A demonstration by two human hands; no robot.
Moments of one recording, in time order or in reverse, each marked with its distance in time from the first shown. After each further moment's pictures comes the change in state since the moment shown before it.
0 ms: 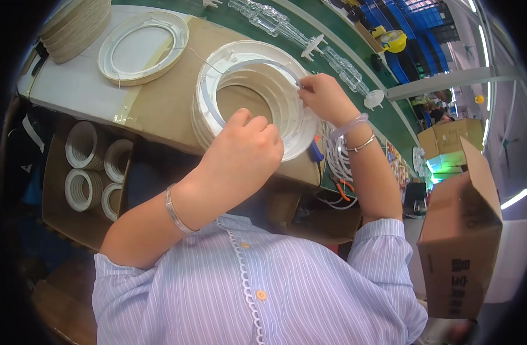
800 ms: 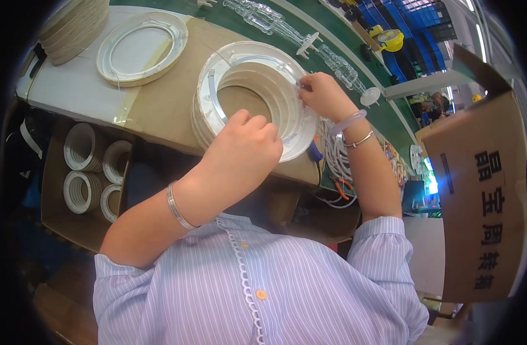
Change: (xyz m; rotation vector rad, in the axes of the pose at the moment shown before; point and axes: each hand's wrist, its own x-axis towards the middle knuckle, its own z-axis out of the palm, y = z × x) left_hand 0.000 -0.006 0.011 -0.045 0.167 0.020; right_hand 0.007 0.001 -0.001 -0.013 -0.061 0.085
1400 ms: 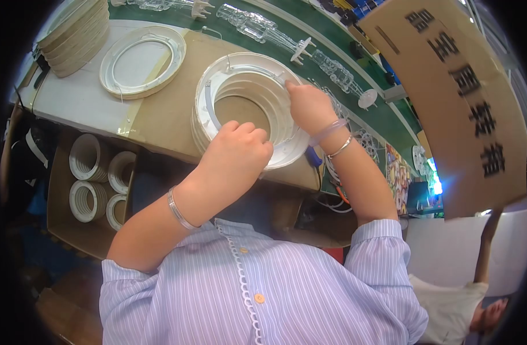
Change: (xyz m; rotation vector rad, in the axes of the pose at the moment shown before) left_hand 0.000 -0.001 -0.006 -0.110 -0.164 -0.099; right_hand -0.009 -0.018 0.020 -0.405 0.154 -0.044
